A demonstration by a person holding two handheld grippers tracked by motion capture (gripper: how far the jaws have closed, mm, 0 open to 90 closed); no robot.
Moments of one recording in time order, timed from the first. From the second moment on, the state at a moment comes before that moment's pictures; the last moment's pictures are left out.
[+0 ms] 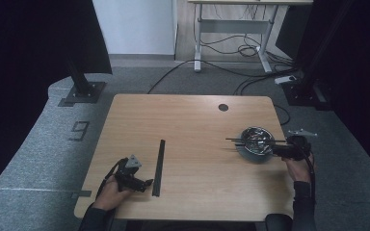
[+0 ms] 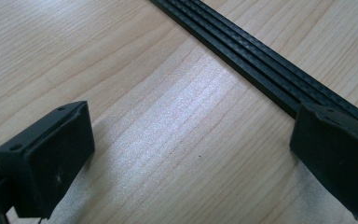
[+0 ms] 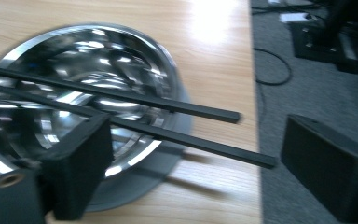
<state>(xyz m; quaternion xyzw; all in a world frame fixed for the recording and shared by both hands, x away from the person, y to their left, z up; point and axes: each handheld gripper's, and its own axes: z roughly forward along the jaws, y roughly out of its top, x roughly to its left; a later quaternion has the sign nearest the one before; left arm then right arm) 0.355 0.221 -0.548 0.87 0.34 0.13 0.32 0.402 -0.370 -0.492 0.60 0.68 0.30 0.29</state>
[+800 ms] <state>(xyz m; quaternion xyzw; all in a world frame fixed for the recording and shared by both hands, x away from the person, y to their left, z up) 0.355 0.221 -0.548 0.87 0.34 0.13 0.32 0.409 -0.299 -0.505 0.49 0.77 0.32 0.26</state>
